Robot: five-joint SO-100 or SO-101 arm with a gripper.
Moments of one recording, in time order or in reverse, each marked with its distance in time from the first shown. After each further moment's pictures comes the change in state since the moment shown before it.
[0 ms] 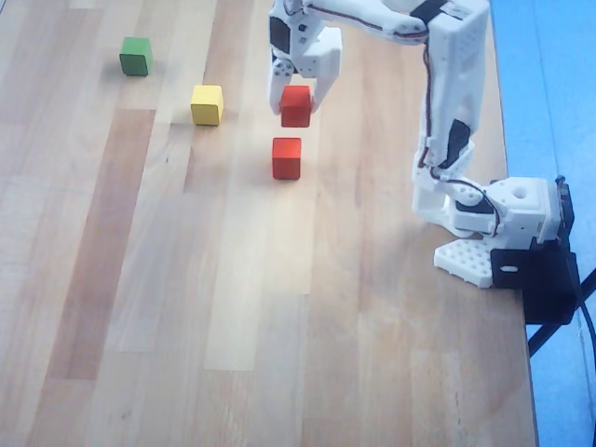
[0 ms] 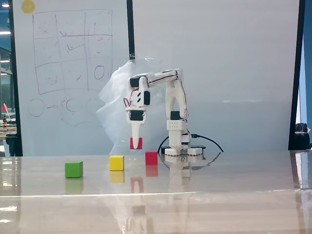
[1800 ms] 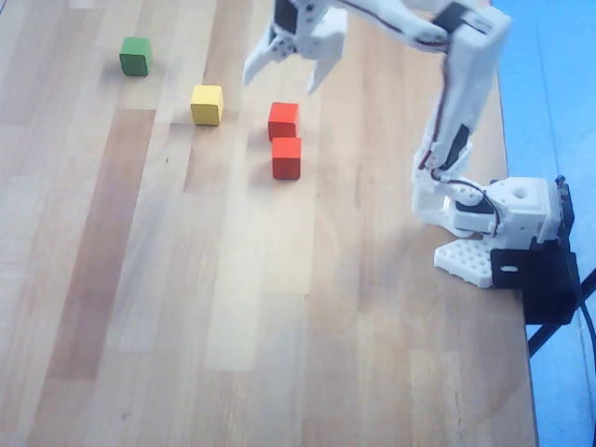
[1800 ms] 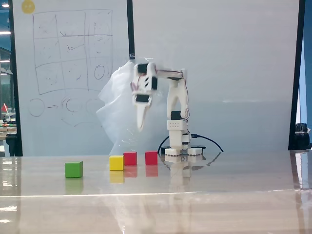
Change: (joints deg) arm -5.6 15.9 -3.0 12.7 7.7
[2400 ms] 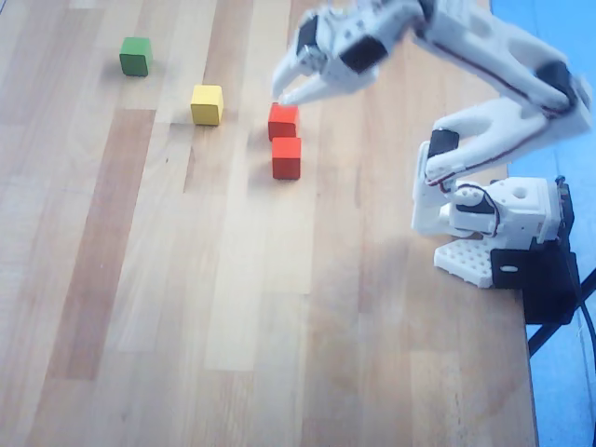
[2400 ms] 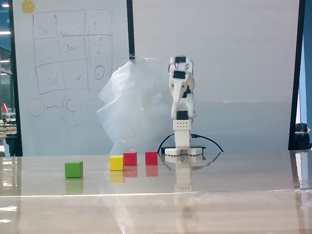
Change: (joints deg) arm -25.8 51.3 33.8 -18.7 27.7
